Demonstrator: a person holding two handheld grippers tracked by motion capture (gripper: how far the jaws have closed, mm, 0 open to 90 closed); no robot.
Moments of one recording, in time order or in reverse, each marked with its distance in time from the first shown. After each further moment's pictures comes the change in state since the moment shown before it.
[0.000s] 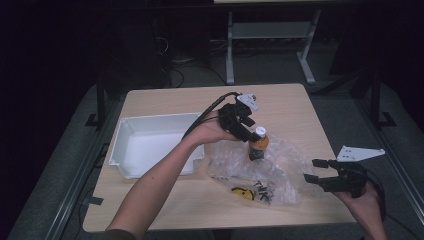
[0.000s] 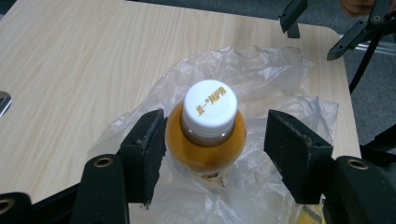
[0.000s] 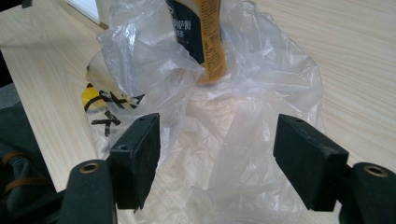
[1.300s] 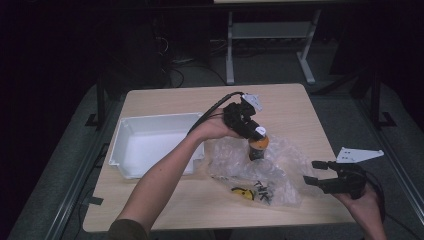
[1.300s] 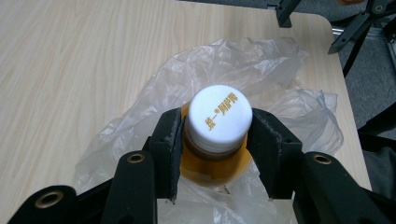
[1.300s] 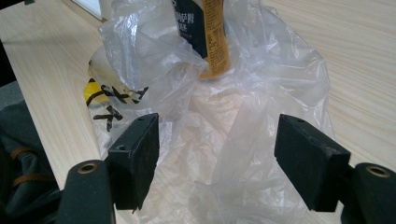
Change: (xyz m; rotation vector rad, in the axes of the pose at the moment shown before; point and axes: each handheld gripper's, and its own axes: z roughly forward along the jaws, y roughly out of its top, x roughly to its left) left arm 0.014 0.003 0.017 0.039 -0.071 0.047; right arm 0.001 -0.003 0.002 0.010 0.014 0.007
